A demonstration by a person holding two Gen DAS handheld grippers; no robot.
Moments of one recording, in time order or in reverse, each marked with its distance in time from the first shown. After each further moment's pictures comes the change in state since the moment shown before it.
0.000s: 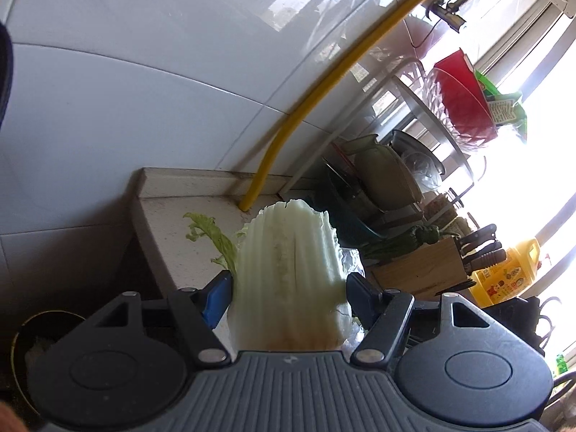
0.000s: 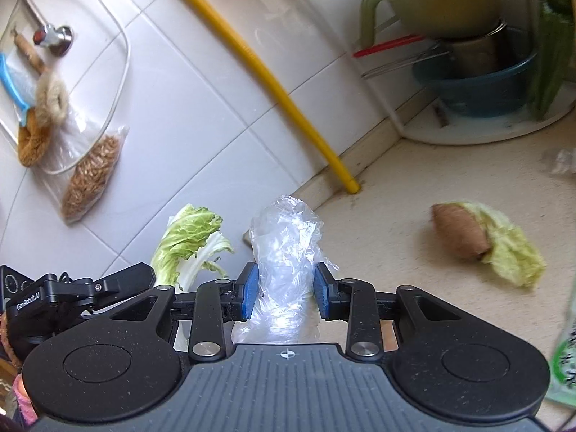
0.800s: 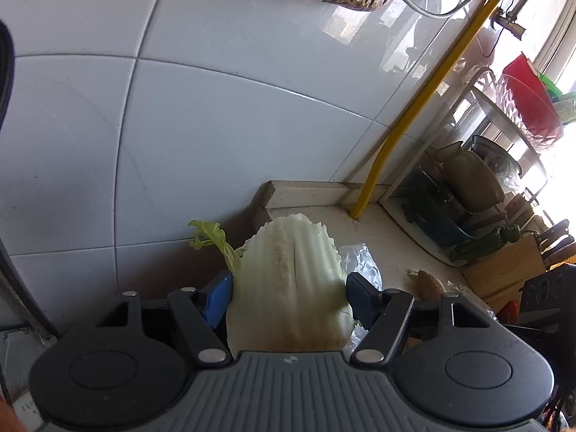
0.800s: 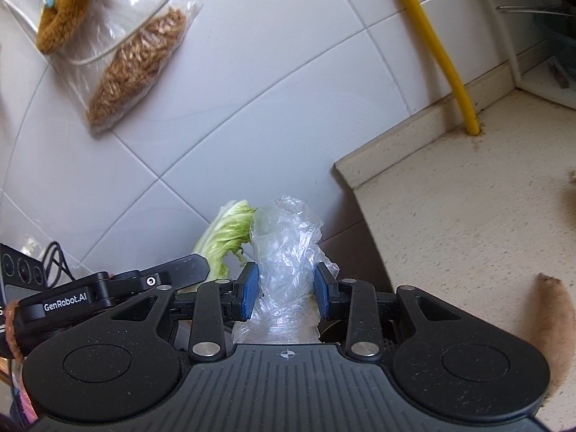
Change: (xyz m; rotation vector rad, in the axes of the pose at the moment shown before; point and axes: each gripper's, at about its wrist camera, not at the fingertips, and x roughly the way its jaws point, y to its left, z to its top) left arm -0.041 0.060 -0.010 0.043 -0.043 0.277; right arm 0.091 0.088 -0.043 -0.113 0.188 0.075
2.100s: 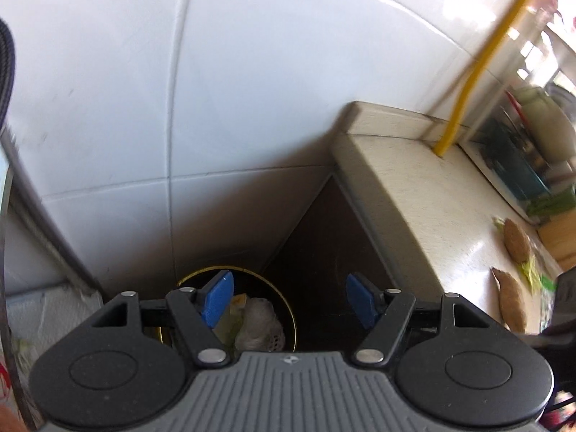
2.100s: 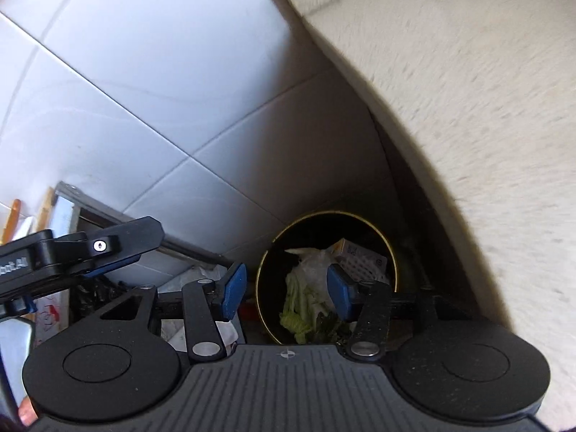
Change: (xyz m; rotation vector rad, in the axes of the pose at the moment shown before) left arm 0.052 0.025 -0.038 0.017 0.149 0.196; right arm 0.098 -0.027 -0.071 0.069 0.253 -0.172
